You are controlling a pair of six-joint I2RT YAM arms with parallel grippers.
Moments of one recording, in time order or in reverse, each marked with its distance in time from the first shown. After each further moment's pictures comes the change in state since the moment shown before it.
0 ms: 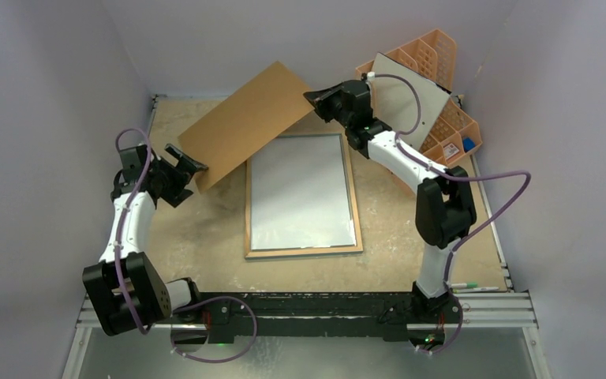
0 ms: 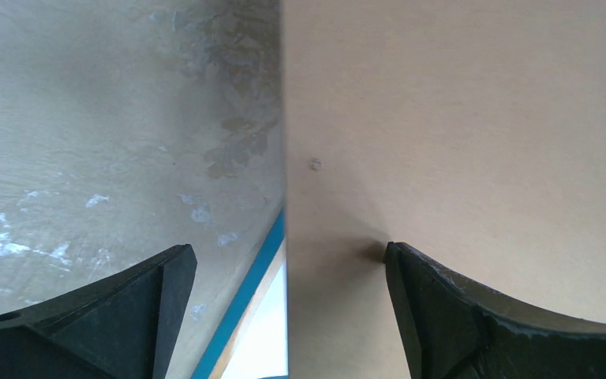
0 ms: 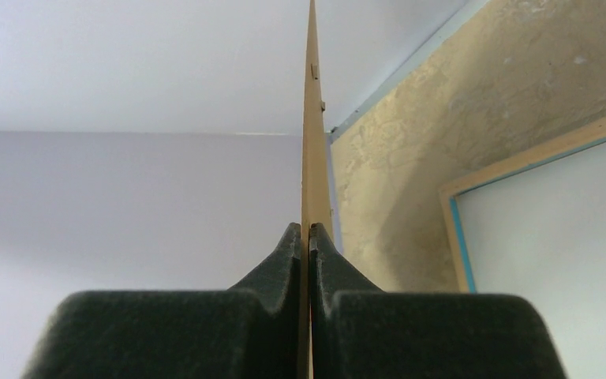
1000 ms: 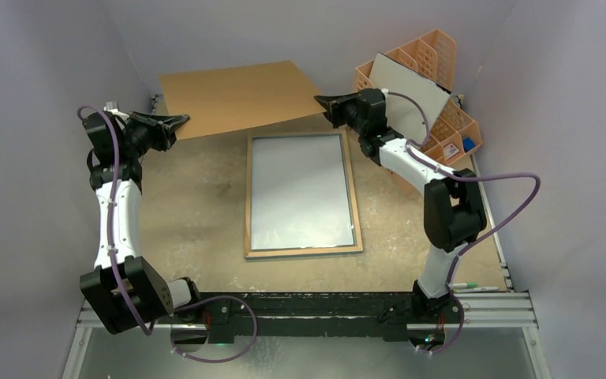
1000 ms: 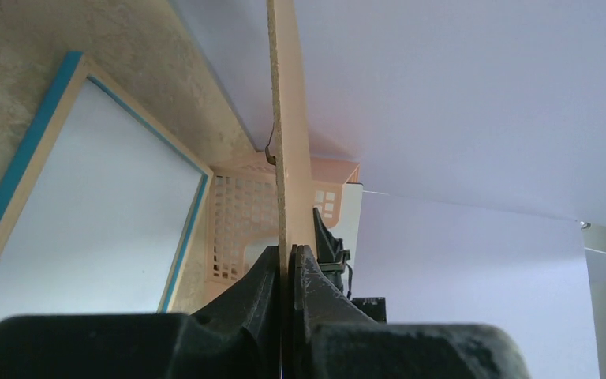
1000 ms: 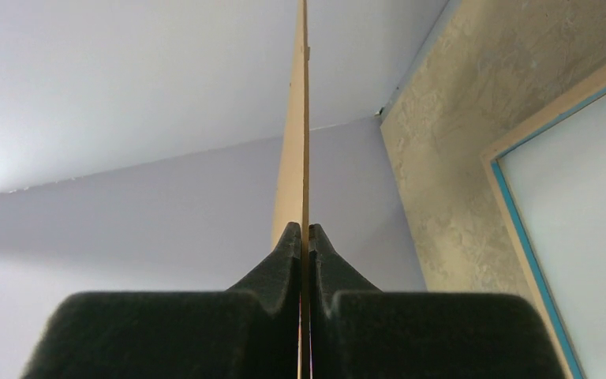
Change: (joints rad) left arm 0.061 -0.003 0.189 0.346 0.303 -0.572; right arm -0.073 -0.067 -0.158 0.102 -0.127 0.282
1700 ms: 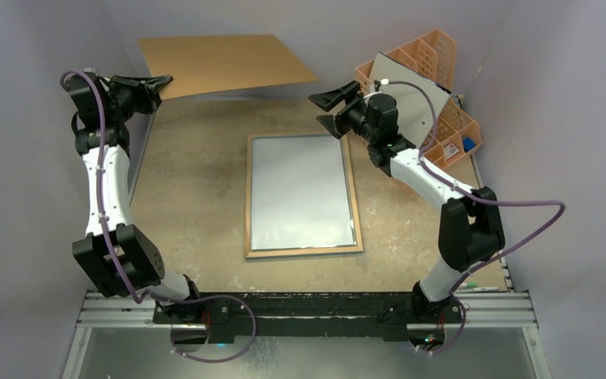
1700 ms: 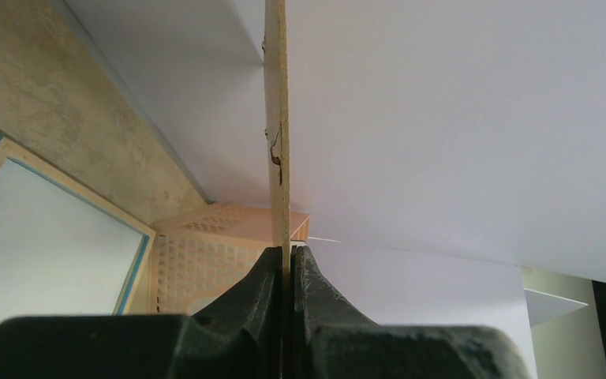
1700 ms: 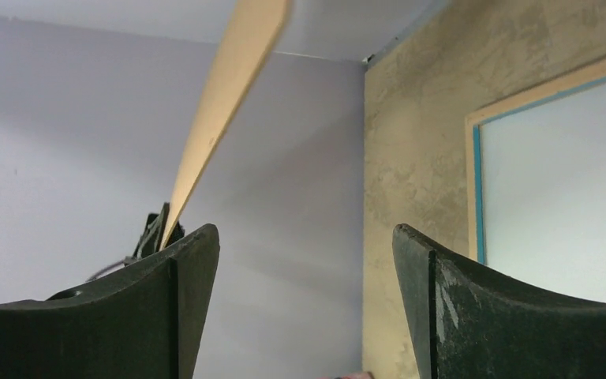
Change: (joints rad) left arm 0.001 0.242 0.383 -0.043 -0.079 -0.125; right arm 0.002 -0.147 -0.138 0.054 -0.154 -0.253
